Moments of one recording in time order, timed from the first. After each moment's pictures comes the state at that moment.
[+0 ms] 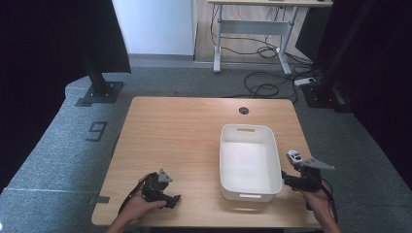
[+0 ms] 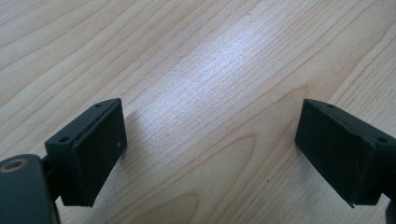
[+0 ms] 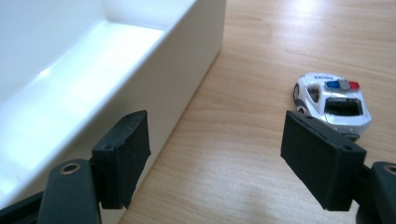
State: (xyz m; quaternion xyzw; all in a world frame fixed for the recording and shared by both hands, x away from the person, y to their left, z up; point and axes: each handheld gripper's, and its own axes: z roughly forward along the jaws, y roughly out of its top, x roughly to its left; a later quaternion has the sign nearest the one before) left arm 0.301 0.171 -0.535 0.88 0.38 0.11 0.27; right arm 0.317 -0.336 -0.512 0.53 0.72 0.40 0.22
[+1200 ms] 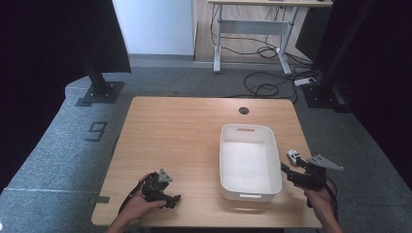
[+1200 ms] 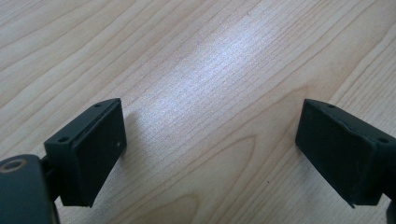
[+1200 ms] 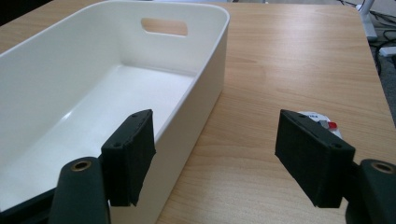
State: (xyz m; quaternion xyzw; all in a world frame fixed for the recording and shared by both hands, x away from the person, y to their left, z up) left arm 0.302 0.170 -0.535 0.88 0.38 0.11 0.26; right arm 0.308 -0.333 -0.484 0.52 0.69 0.44 0.25
